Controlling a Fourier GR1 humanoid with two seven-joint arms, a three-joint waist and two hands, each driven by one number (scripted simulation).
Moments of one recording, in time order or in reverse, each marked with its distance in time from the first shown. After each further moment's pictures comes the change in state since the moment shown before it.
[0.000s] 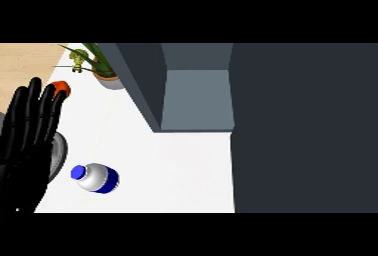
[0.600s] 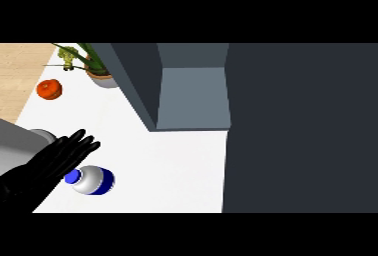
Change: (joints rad) left arm 0.127 0.289 -0.002 0.112 0.551 -0.586 -0.012; right arm 0.144 0.026 0.069 -0.098 -0.139 0.059 0.121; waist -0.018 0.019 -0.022
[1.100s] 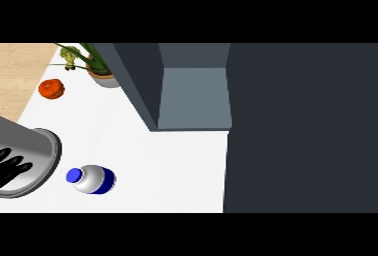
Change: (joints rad) left arm 0.117 0.303 0.217 0.172 0.368 -0.349 0.000; right arm 0.240 -0.013 0.064 -0.227 -0.050 0.036 0.103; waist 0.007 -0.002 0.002
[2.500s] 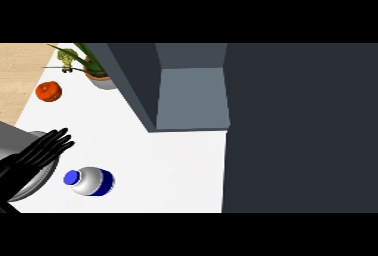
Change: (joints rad) left arm -0.219 -0.323 0.107 0.417 -0.661 -0.038 -0.138; right arm 0.413 0.004 0.068 -0.043 0.043 0.156 -0.294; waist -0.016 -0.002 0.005
